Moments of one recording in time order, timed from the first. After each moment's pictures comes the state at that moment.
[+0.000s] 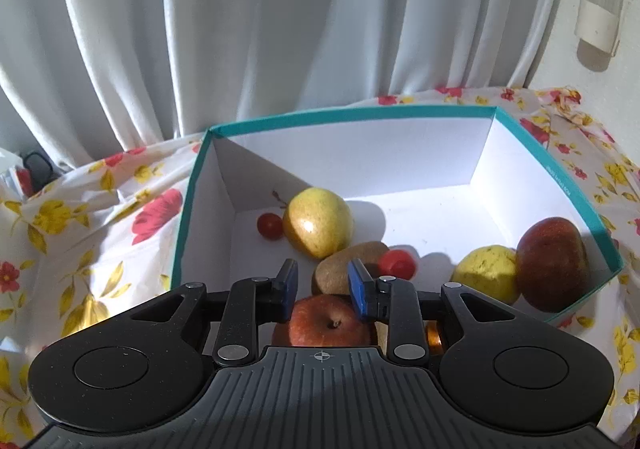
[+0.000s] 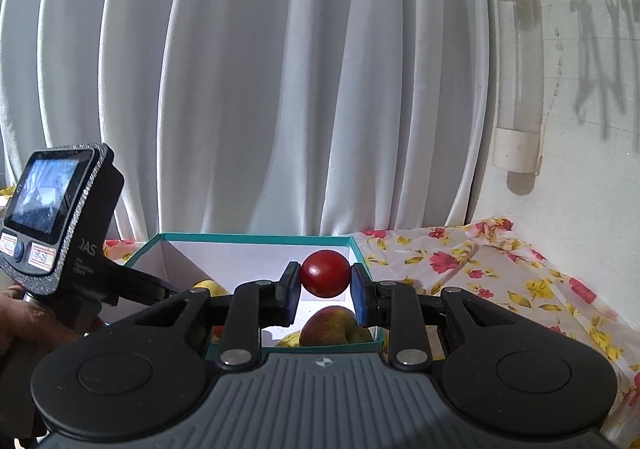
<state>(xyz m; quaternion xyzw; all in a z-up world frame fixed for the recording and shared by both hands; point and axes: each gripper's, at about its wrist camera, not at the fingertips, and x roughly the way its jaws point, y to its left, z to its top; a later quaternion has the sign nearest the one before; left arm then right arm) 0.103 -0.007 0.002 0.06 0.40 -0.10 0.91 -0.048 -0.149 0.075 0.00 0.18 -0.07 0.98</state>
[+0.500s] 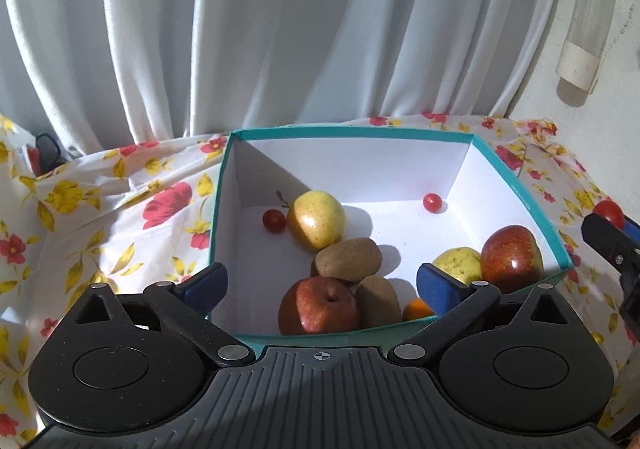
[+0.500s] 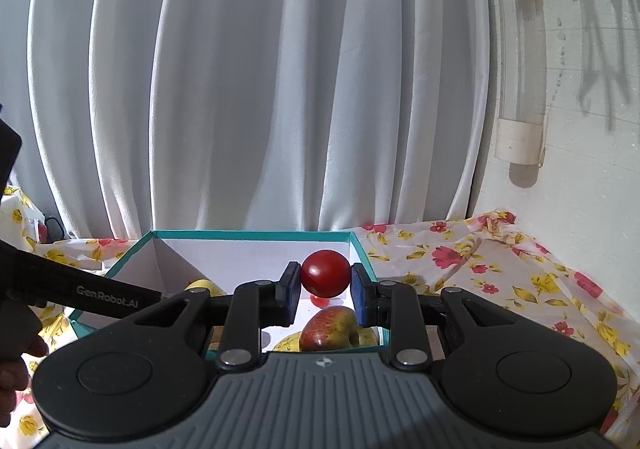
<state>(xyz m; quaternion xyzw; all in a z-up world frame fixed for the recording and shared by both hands) 0.061 0.023 0.034 0.01 0.37 -0.12 0.92 -0.032 -0.151 0.064 0.01 0.19 -0.07 0.98</state>
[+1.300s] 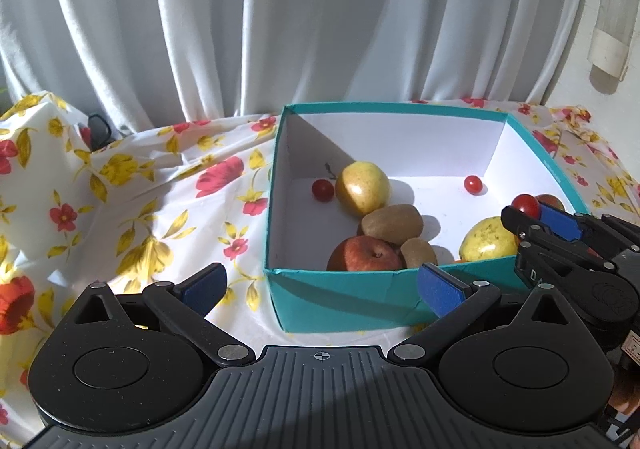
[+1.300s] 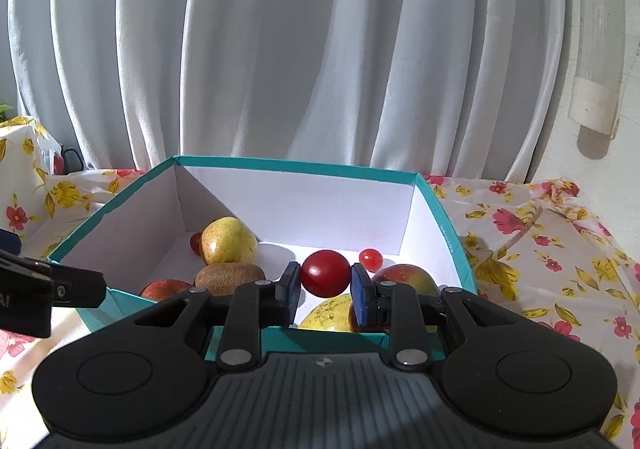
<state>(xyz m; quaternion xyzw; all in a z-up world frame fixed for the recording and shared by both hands) 0.032 0.035 0.031 0.03 0.39 -0.05 0.92 0.030 -0.136 0.011 -0.02 0.28 0.00 0.96</state>
